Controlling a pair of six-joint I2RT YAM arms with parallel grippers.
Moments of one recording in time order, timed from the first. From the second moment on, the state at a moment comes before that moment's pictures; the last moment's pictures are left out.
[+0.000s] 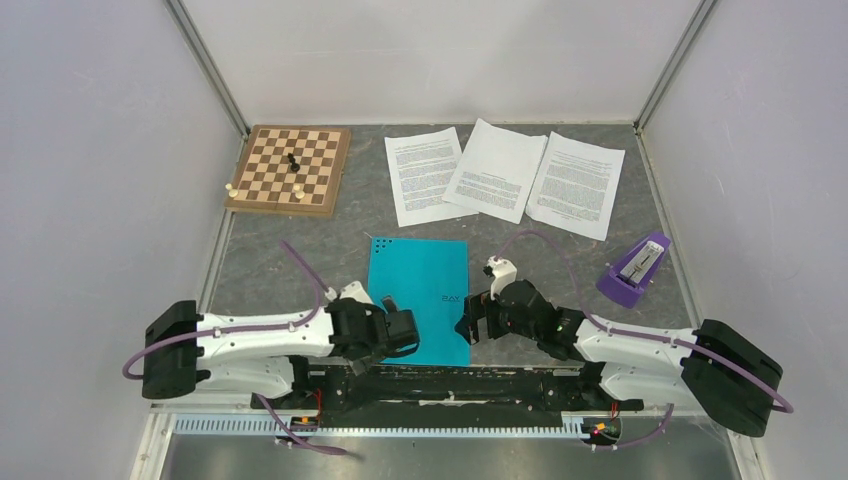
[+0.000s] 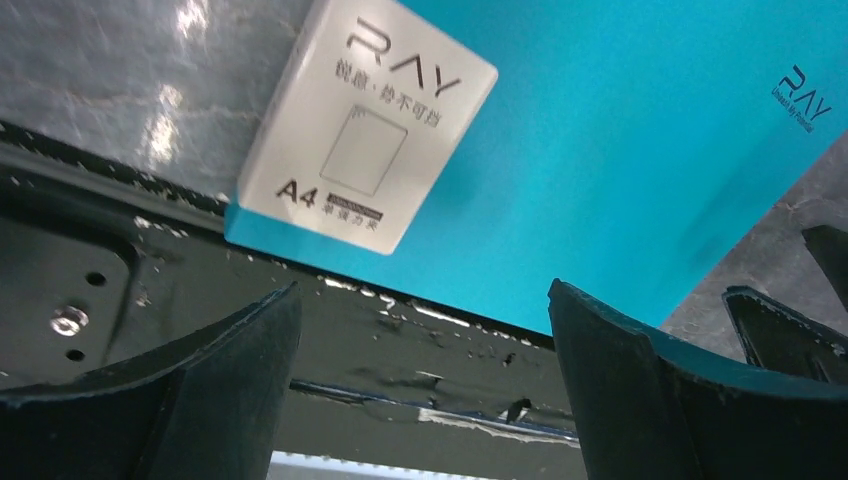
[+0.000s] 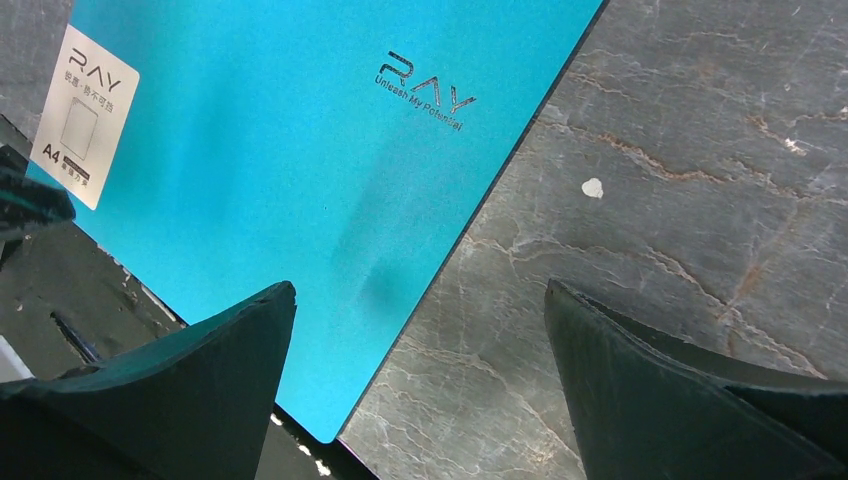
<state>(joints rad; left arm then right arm) -1.28 1.17 0.73 -1.00 -0.40 -1.81 0.95 1.09 0.28 0.15 0.04 0.56</state>
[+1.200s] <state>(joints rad) -1.36 0.68 0.23 -0.62 -0.69 -2.06 0.97 1.13 0.28 0.23 0.08 0.56</state>
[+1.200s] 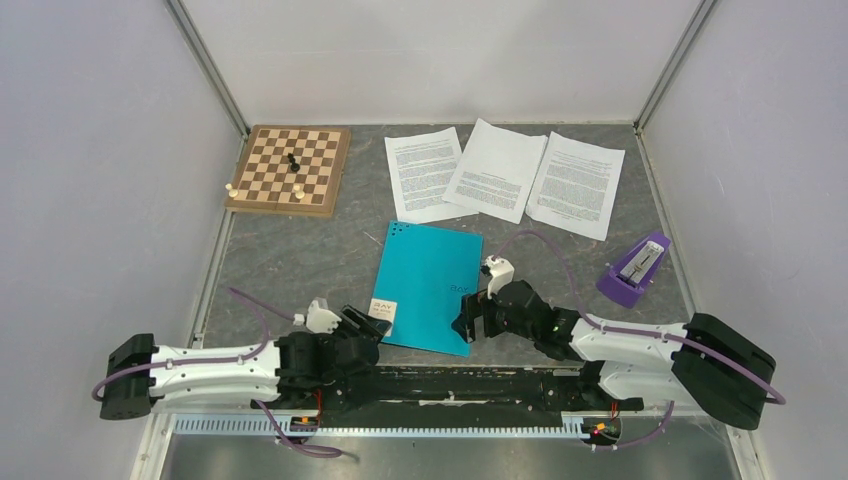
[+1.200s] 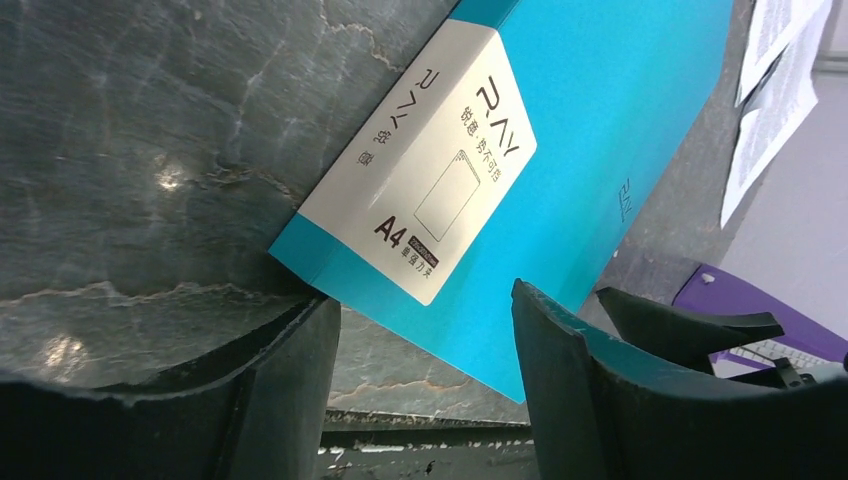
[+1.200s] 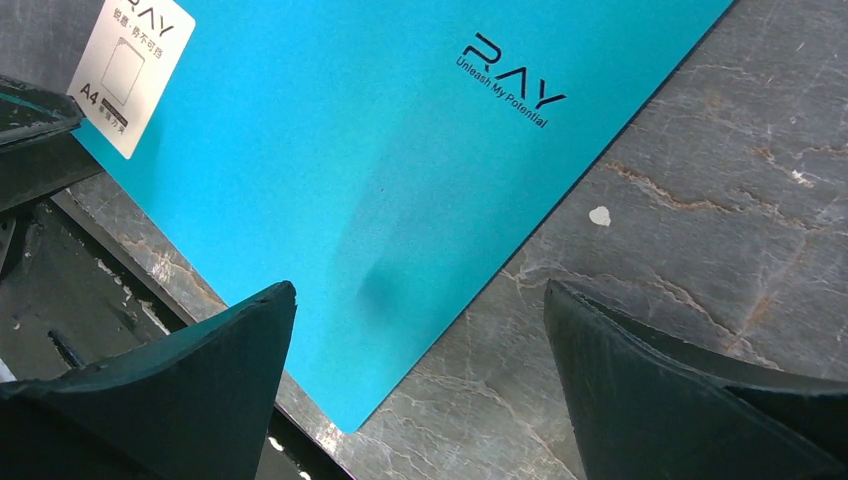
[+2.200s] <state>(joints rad) -1.36 0.75 0.09 -0.27 -0.82 -2.07 0.97 1.20 0.29 0.30 0.07 0.55</state>
